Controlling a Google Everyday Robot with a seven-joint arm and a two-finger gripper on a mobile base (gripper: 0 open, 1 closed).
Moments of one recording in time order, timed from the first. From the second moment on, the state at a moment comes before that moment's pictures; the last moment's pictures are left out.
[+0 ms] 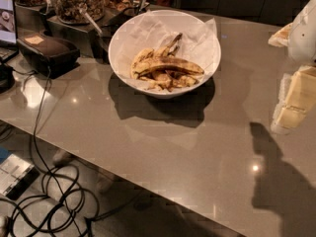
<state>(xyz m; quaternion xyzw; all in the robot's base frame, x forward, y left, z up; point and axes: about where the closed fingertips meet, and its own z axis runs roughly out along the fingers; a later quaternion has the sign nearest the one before) 0.438 -0.217 0.976 -0.60 0.78 -0.03 0.16</state>
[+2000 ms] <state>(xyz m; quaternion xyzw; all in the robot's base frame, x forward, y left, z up) 0.549 -0.120 0.985 -0.63 0.76 0.03 0.15</state>
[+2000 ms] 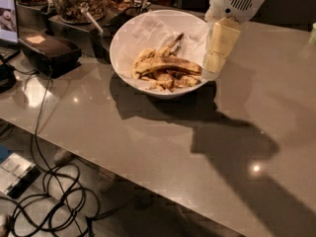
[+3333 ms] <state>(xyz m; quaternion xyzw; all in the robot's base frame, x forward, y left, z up) 0.613 -0.076 0.943 -0.59 0.80 0.07 0.12</state>
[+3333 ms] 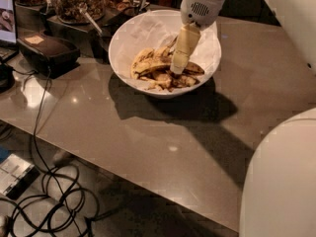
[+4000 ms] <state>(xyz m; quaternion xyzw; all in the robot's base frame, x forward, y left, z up) 0.615 -0.087 0.928 -0.56 0.82 0.04 0.09</state>
